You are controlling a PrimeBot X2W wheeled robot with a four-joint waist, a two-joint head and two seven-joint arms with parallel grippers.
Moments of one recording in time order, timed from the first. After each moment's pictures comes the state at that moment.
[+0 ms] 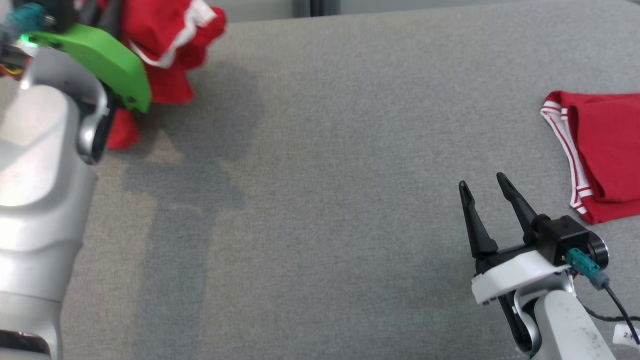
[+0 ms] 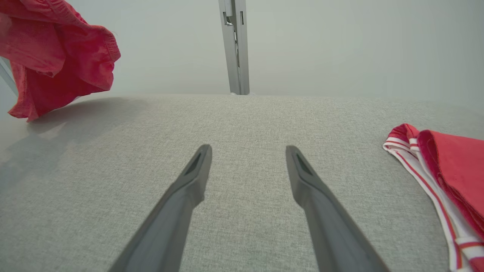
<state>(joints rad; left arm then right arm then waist) -1.01 0.36 -0.45 0.65 -0.44 -0.13 -0.01 -0.20 -0.05 0.04 0.18 0.12 0.13 -0.25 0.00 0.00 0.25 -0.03</state>
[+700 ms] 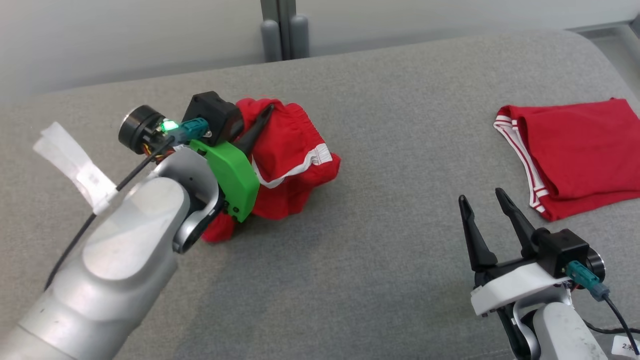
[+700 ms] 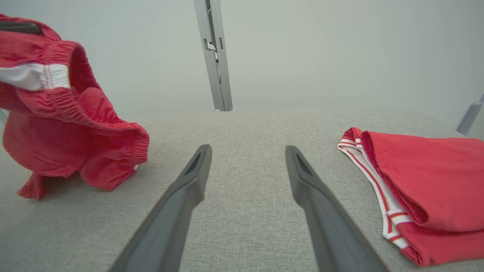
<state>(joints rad) -0.83 0.39 -0.85 0.35 -0.60 -0.12 0.09 -0.15 -0.05 0.04 0.19 0.16 0.13 -0.26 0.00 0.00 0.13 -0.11</state>
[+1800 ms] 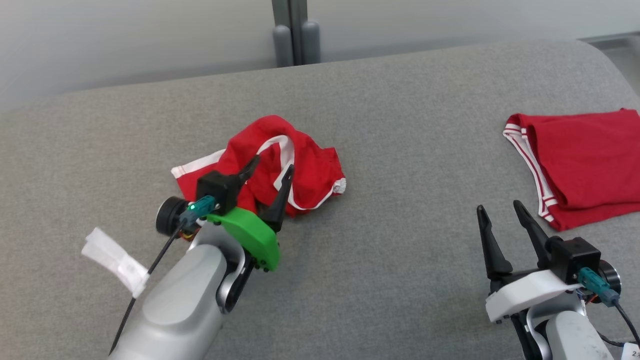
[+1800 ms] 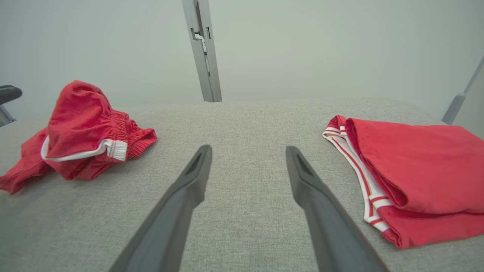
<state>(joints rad) -0.65 0.15 -0.75 0.72 -0.63 -0.09 -0.26 -0.14 -0.05 -0.02 0.25 0.14 0.13 -0.26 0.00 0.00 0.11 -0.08</state>
